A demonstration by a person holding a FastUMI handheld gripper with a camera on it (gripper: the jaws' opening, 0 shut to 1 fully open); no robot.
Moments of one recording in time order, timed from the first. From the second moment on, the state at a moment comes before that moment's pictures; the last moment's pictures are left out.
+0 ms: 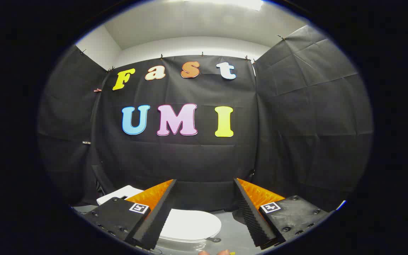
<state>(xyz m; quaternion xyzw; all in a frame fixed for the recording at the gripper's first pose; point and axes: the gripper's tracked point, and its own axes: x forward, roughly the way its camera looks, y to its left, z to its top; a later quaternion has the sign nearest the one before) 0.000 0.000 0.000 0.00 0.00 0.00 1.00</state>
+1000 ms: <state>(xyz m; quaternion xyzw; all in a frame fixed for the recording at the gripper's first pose) 0.005 0.022 -0.020 -0.01 0.02 -0.02 1.00</state>
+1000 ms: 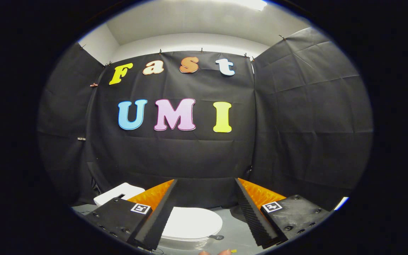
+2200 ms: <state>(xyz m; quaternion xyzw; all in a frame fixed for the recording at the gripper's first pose) 0.055 0.001 -0.142 0.02 0.03 0.05 1.00</state>
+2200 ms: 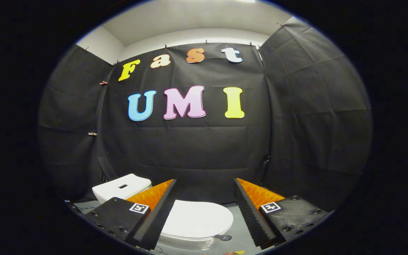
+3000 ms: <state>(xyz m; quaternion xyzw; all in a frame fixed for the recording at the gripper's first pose) 0.103 -0.082 -0.371 0.15 0.23 0.03 0.96</state>
